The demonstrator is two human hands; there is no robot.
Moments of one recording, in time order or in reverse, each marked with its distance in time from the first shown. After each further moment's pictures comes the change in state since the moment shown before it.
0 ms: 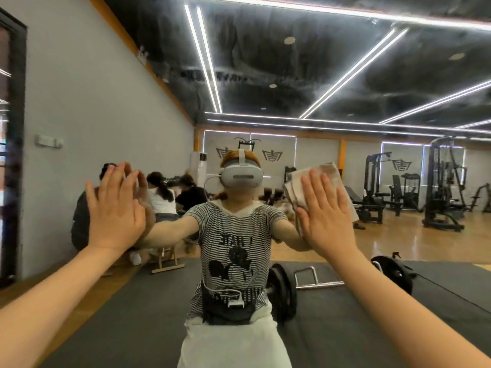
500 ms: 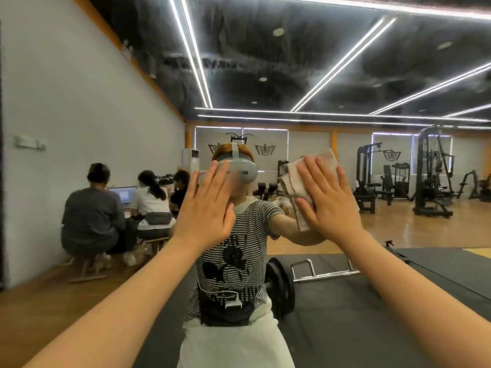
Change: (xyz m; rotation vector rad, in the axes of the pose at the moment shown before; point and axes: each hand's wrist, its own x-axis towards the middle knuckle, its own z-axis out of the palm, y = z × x) left_hand 0.003 0.125 0.052 0.042 -0.026 0.473; right_hand 0.016 0.022 0.002 -0.017 0.008 -0.115
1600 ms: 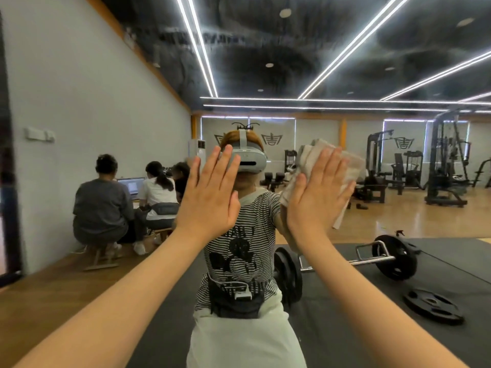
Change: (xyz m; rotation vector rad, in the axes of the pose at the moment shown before) left_hand -0.001 0.003 0.000 0.019 0.023 -0.016; right_hand 0.007 -0.079 0.021 0.199 0.166 0.704
